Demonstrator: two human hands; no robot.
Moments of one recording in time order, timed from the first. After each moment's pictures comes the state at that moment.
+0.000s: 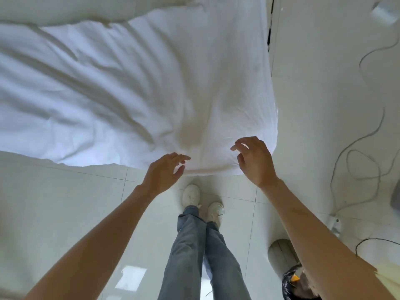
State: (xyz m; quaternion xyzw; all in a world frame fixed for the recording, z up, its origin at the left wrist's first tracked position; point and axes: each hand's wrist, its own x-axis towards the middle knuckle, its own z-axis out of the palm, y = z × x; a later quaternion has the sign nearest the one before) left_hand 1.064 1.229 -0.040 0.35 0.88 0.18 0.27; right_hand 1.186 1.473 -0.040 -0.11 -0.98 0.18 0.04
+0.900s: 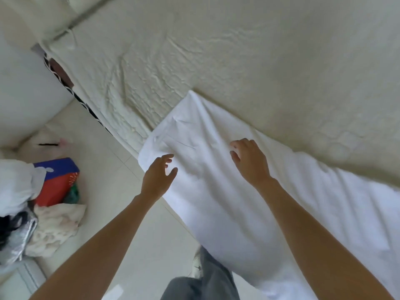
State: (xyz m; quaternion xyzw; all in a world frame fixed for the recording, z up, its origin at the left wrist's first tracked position) left_hand 0.636 0.784 0.054 -0.12 0.94 0.30 0.13; right_hand 0.592 1.046 0.058 0.09 -0.96 0.25 -0.04
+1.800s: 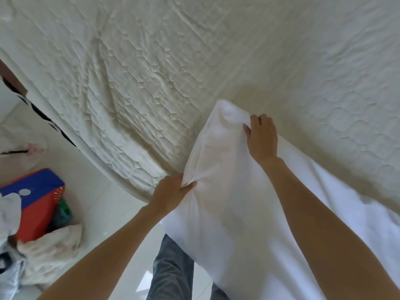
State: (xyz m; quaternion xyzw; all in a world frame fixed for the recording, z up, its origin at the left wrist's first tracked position) left_hand 0.427 0.685 -0.043 -0.06 0.89 0.28 0.34; right_hand 0.319 0.927 -0.081 -0.01 -0.99 0.11 -0.06
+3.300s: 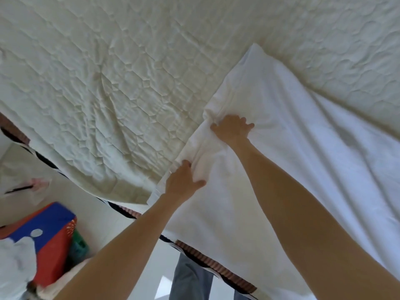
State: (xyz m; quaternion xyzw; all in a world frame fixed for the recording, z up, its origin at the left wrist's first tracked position) left_hand 0.292 0.636 -0.107 -0.04 0.90 0.17 0.40; right_hand 0.180 0.793 -0.114 -0.18 -0.93 0.10 -0.31
